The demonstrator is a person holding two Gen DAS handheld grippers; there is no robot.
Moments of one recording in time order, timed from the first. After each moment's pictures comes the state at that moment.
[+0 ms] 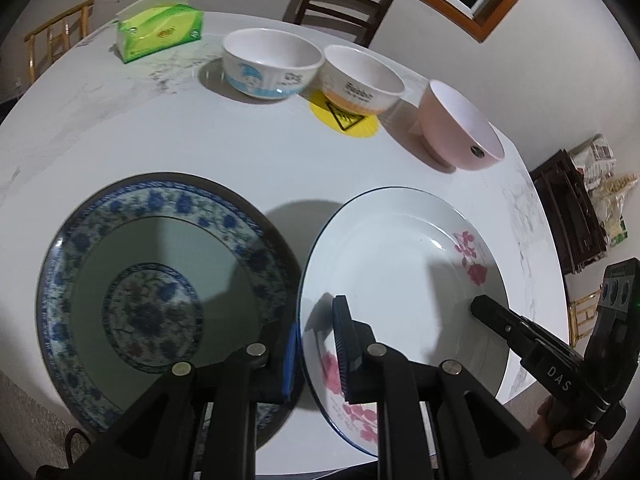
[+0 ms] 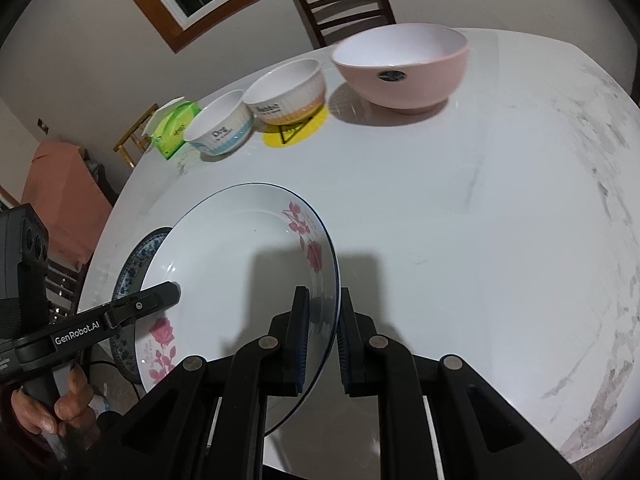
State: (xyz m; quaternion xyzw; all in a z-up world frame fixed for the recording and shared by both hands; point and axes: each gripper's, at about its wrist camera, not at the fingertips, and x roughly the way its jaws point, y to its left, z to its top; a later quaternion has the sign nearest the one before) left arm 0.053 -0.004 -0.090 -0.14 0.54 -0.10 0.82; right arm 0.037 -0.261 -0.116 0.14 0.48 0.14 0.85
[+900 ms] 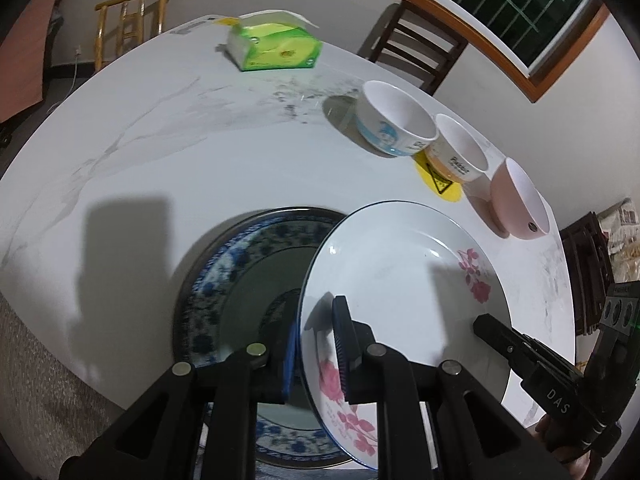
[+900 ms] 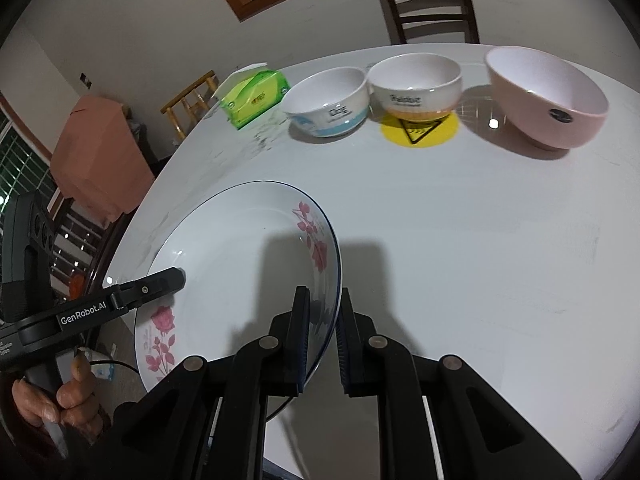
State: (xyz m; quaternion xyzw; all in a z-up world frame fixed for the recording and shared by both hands) left arm 0.036 0.108 -0.073 -0.19 0.51 -0.01 0.84; right arm 0.057 -0.152 -0.102 0.09 0.48 0.23 0.84
